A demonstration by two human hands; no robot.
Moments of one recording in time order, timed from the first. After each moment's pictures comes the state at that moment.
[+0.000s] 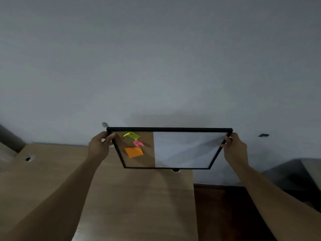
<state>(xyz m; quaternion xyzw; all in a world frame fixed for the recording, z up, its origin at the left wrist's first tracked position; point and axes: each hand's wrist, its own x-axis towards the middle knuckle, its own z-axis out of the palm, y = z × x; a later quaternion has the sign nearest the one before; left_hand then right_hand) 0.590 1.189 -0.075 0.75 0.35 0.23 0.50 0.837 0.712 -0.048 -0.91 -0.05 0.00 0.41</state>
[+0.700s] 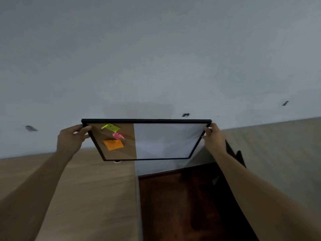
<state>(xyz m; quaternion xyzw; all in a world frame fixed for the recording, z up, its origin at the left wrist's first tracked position) 0.659 0.937 -0.012 0.74 0.29 0.23 0.56 0.836 0.430 -0.028 -0.90 0.02 -0.06 0.42</state>
